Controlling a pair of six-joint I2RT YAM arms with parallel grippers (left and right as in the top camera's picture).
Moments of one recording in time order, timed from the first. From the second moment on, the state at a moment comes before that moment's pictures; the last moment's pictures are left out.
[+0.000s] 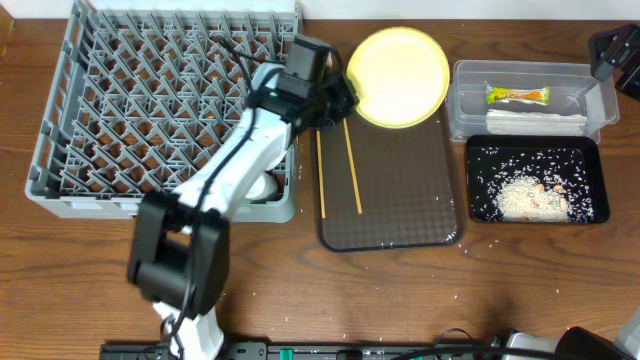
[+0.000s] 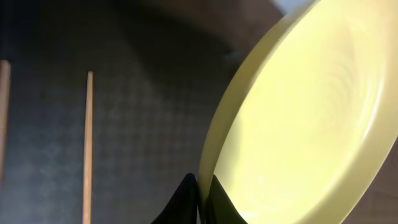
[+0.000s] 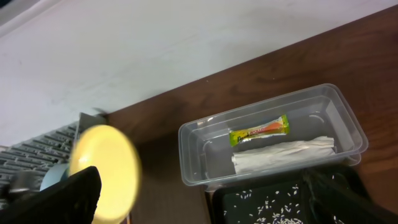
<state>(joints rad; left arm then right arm) -0.41 1.90 1.51 -0.39 0.37 -0.90 -0.41 1.50 1.84 -0.99 -0.43 0.20</state>
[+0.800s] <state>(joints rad) 0.14 1.72 1.51 -0.67 0.17 -0.54 -0.41 1.50 1.84 -0.99 -0.43 0.20</state>
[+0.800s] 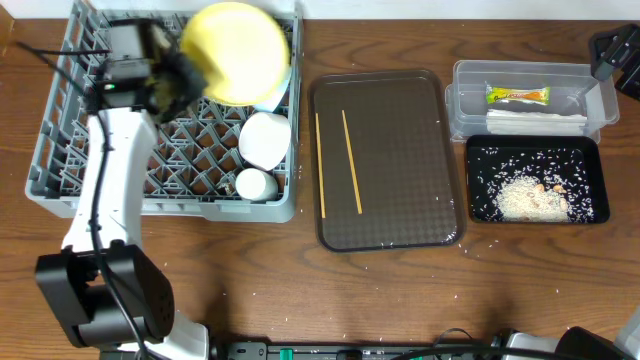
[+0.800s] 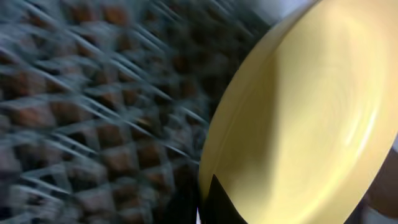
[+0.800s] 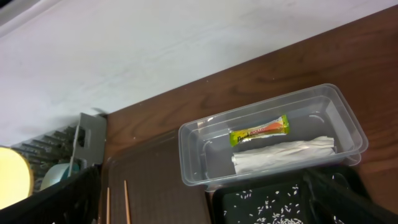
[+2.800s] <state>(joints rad) -0.08 1.84 1.50 -0.45 -0.66 -0.14 -0.41 1.50 1.84 -0.99 -0.43 0.20</state>
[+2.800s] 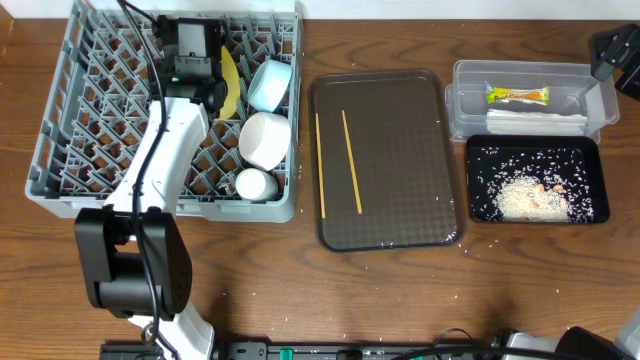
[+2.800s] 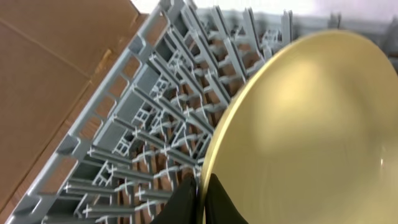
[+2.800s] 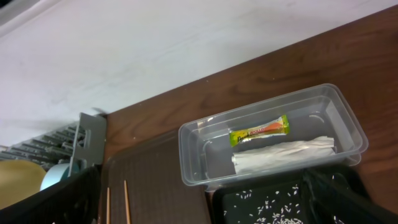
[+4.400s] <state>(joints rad) -0.56 1.80 1.57 -0.78 -0.14 -0.63 -0.41 1.50 1.84 -0.99 -0.43 0.20</state>
